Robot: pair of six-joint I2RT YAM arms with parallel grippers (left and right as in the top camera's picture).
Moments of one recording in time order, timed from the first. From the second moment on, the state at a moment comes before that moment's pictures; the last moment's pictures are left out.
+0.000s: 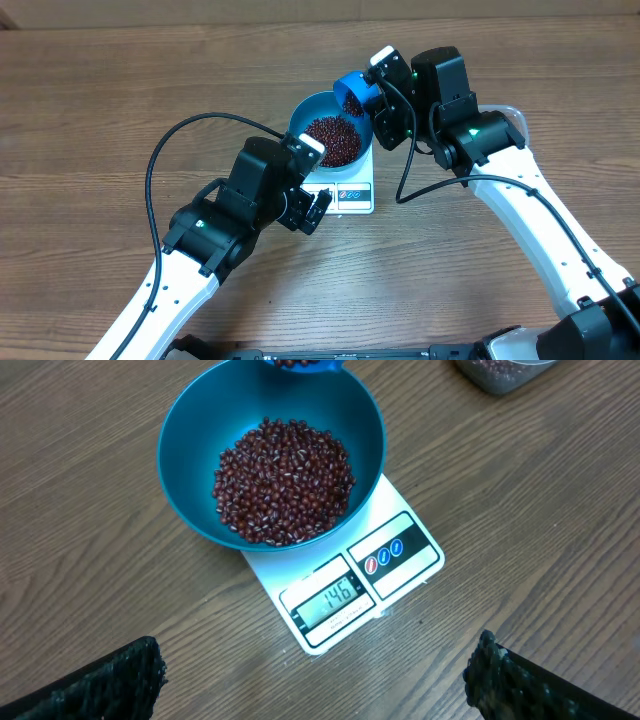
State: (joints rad) left arm -0.55 1.19 1.04 -0.66 0.02 0.06; right arm 0.38 1.57 1.38 -0.54 -0.24 -0.21
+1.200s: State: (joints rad) left arm -0.55 1.19 1.04 -0.66 0.02 0.06; right arm 0.39 1.58 1.38 -0.56 -0.18 -0.11
